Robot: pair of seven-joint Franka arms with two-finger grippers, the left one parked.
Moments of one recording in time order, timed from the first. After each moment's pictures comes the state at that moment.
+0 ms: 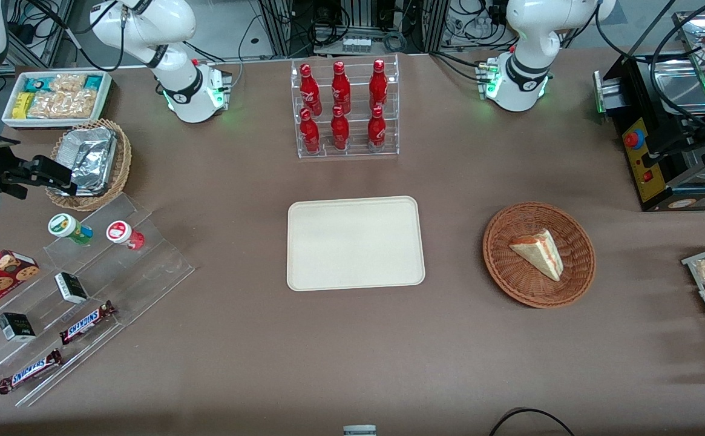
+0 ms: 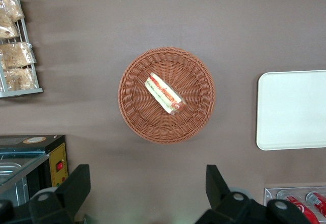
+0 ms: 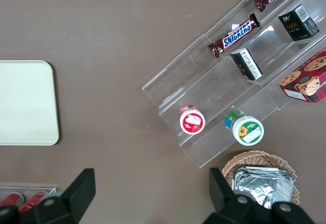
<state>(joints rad) 0.04 -0.02 -0.09 -1.61 0.02 1.56 -0.06</state>
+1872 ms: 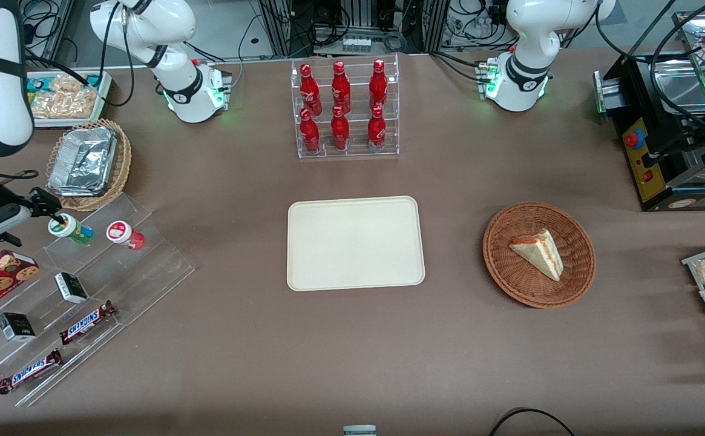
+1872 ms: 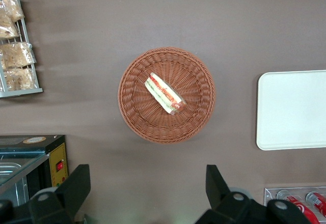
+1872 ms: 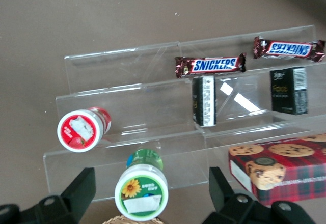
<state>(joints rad) 0.03 -0.03 -0.33 -2.11 0.02 2.19 -0.91</state>
